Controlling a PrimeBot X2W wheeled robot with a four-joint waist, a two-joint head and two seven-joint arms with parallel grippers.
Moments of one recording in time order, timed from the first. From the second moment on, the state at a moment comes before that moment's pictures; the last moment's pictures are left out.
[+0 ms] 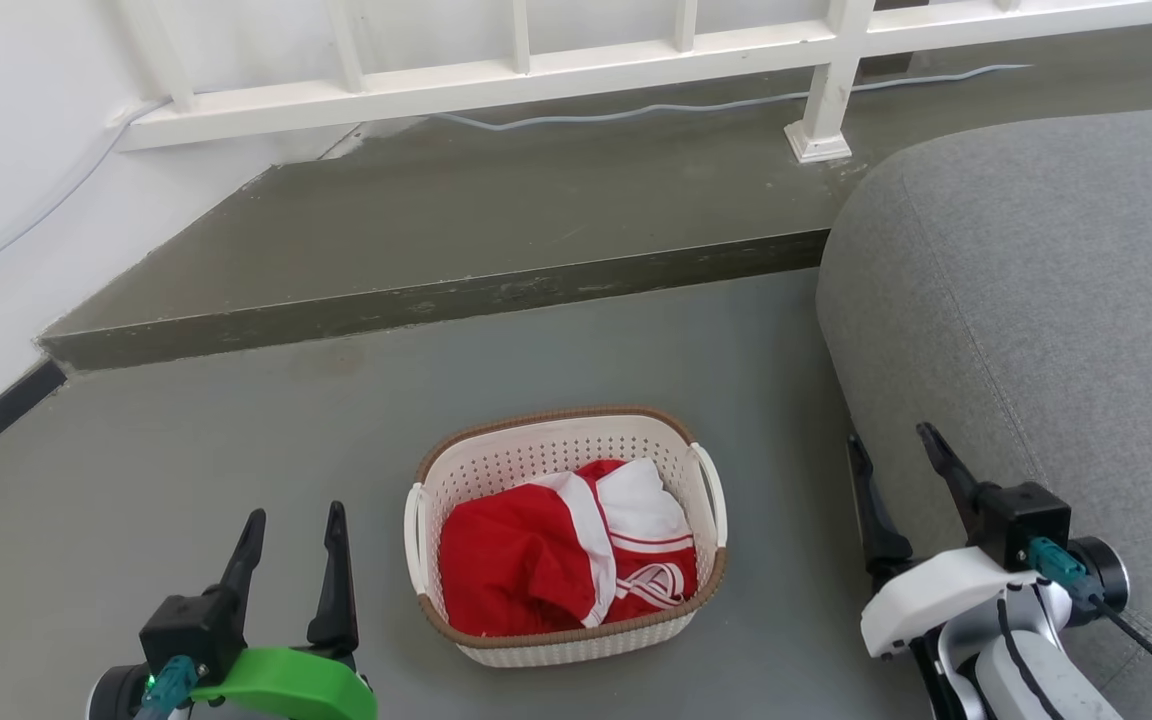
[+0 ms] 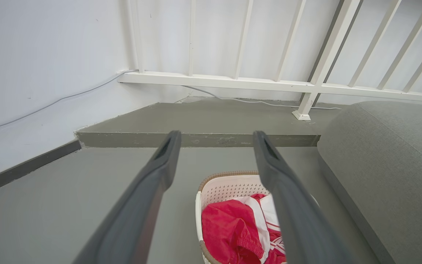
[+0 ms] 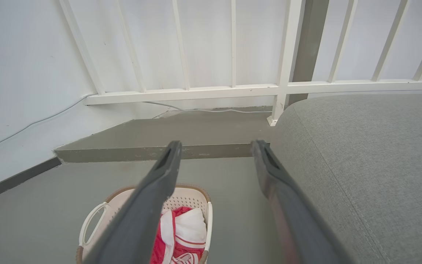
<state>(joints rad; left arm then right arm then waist) 0.05 0.10 -0.27 0.12 -0.40 0.11 -0.25 -0.03 -0.14 0.33 0.24 0.24 -0.13 -0.25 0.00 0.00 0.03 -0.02</state>
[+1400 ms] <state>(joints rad) 0.09 0.09 -0.25 0.12 -0.61 0.08 -0.22 0.03 -0.11 0.28 0.23 0.47 -0.08 -0.23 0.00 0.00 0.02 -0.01</state>
